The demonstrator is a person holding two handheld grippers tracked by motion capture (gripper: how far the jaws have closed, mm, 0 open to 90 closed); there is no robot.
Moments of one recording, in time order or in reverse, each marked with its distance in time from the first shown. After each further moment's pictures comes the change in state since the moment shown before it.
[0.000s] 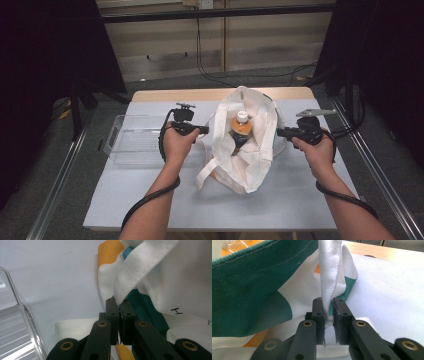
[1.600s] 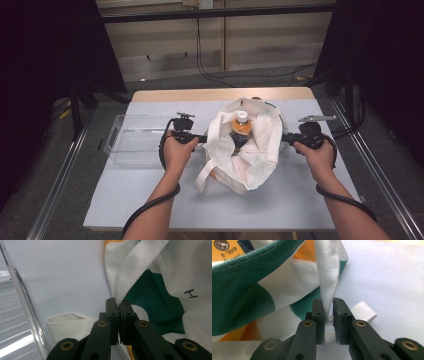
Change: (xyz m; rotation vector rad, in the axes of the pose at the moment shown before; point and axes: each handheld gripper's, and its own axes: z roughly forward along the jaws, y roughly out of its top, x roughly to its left) left arm 0.008 -0.025 0.012 0.048 0.012 -0.030; right arm -0.015 -0.023 0.010 0.039 -0.037 0.052
